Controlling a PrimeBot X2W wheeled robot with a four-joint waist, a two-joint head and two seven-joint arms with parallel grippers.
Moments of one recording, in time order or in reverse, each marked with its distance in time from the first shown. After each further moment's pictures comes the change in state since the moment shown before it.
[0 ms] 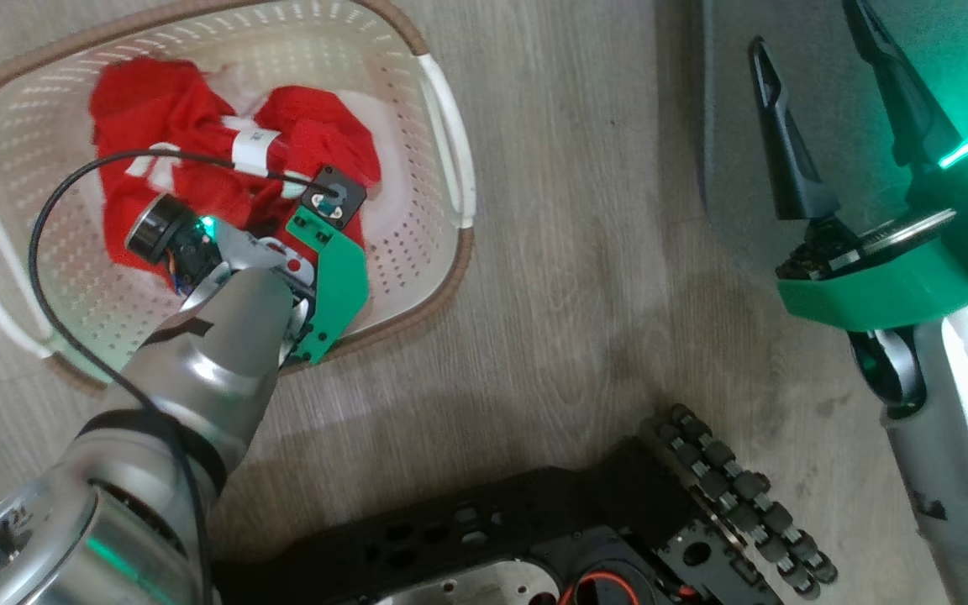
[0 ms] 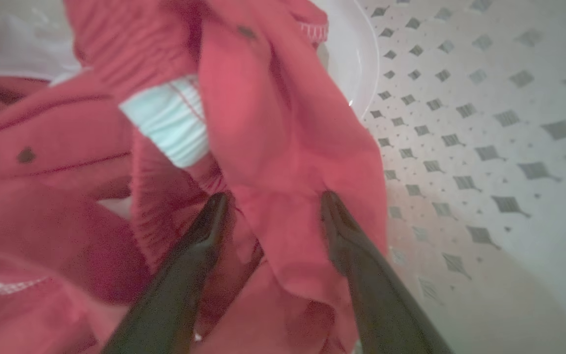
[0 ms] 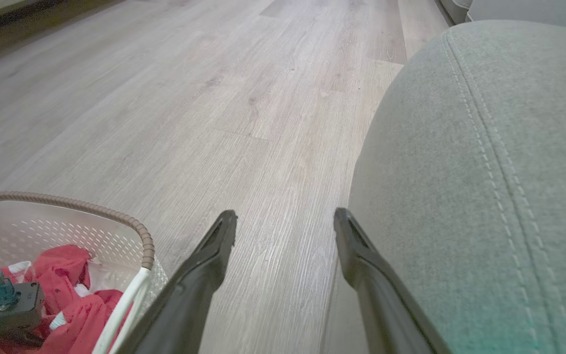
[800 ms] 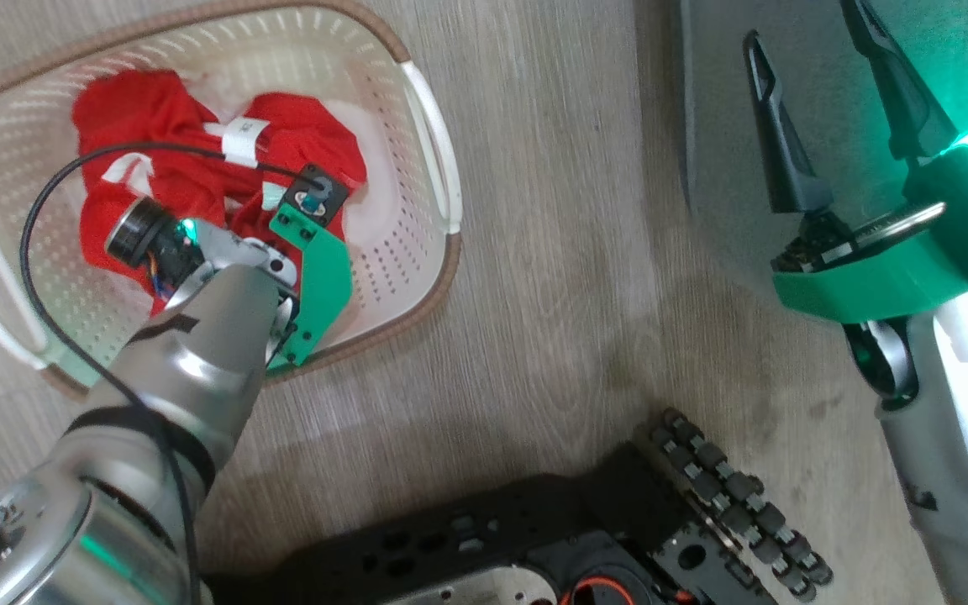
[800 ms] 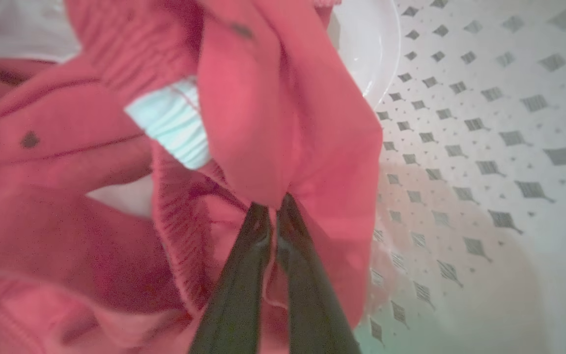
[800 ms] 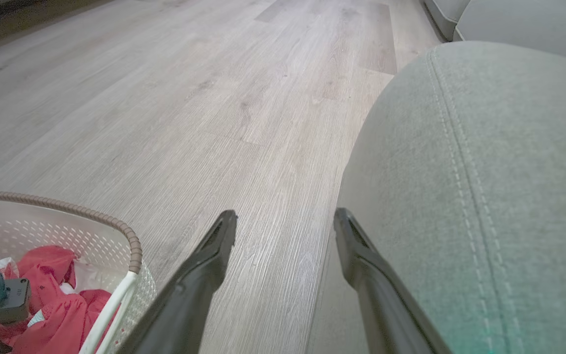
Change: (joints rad) left arm -0.012 0.016 -0.024 0.016 -0.034 0.005 0.079; right arm -0.015 0.015 -0.006 0.020 -0.042 0.000 0.000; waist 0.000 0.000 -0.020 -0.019
